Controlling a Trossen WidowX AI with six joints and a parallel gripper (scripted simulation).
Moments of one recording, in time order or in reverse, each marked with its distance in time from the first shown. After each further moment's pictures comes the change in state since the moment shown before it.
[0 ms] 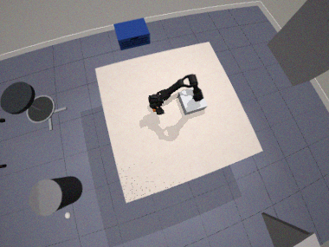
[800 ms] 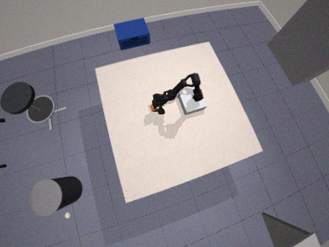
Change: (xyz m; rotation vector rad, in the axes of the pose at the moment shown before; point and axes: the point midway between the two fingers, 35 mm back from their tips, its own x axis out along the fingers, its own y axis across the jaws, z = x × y) arm 0.001 -0.001 0.001 -0.004 -0.306 -0.003
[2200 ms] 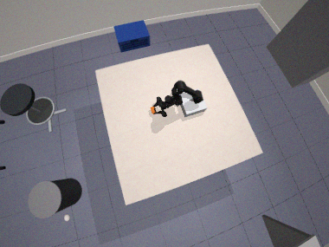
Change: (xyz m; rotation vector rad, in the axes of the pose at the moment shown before) arm 0.010 0.001 -0.022 -0.003 -0.518 0.001
